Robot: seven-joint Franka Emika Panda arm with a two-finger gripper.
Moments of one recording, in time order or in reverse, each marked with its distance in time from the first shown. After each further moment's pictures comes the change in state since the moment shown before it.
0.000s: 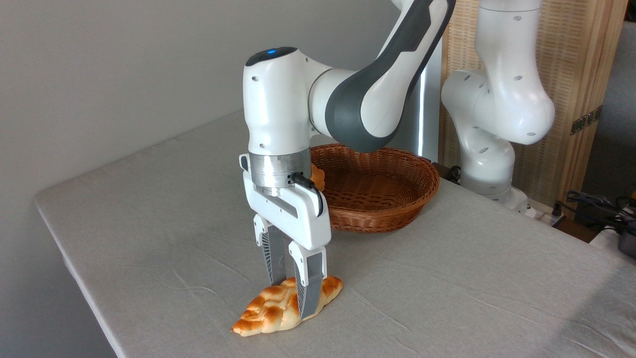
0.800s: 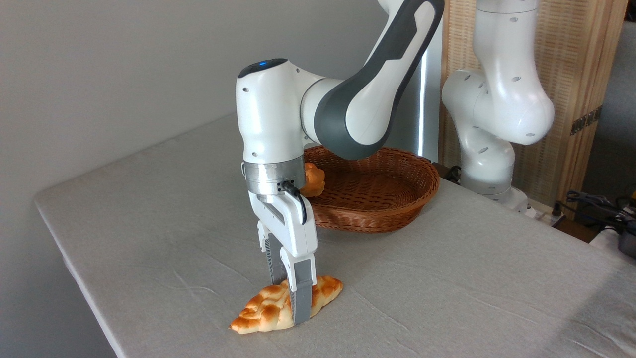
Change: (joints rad) arm -0.018 0.032 -0.001 0.005 0.038 0.011 0.081
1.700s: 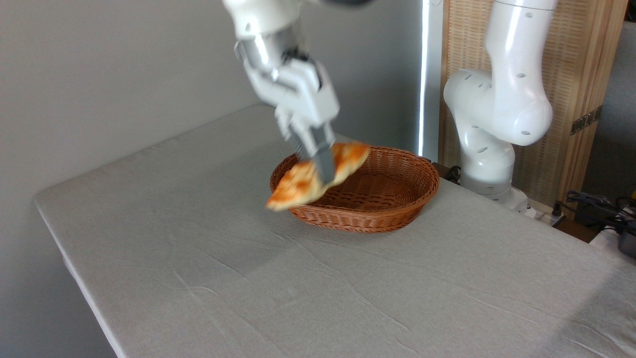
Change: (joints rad) arm -0.080 -0.241 -0.034 0.283 -0.165 -0.849 -0.015
